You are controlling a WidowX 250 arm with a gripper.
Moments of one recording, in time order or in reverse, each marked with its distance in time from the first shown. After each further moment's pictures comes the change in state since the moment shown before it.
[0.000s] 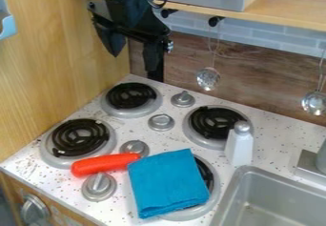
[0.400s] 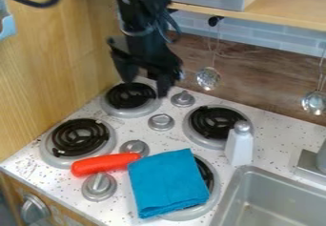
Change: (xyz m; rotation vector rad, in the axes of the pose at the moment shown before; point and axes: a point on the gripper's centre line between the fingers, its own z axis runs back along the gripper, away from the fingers) arm -0.010 -0.024 -0.047 -0.057 0.092 0.006
